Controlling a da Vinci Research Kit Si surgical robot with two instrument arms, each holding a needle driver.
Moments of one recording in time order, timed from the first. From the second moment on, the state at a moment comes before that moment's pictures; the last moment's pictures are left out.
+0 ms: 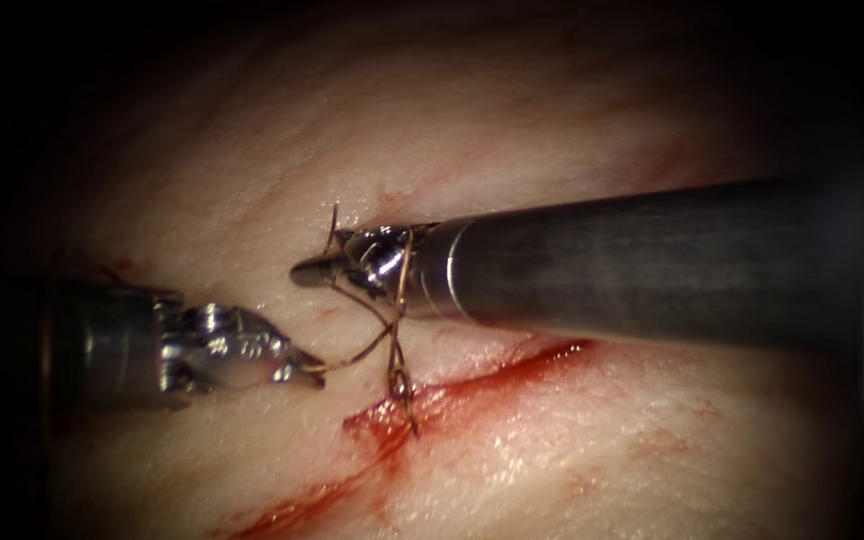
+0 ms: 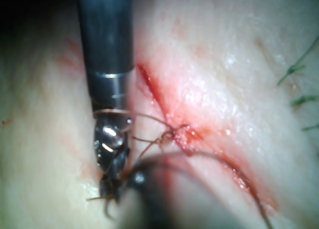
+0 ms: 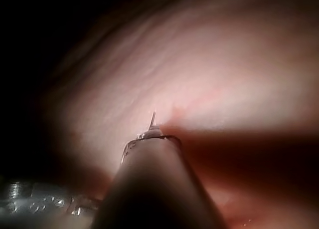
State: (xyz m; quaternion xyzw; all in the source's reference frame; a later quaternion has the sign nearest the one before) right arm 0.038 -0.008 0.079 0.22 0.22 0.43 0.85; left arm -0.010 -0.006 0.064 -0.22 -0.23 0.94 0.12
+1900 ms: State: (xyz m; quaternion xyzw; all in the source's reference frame) right arm 0.022 -0.023 0.060 0.17 0.41 0.26 0.86; left arm -0.006 0.013 0.072 -0.25 -0.19 0.93 0.19
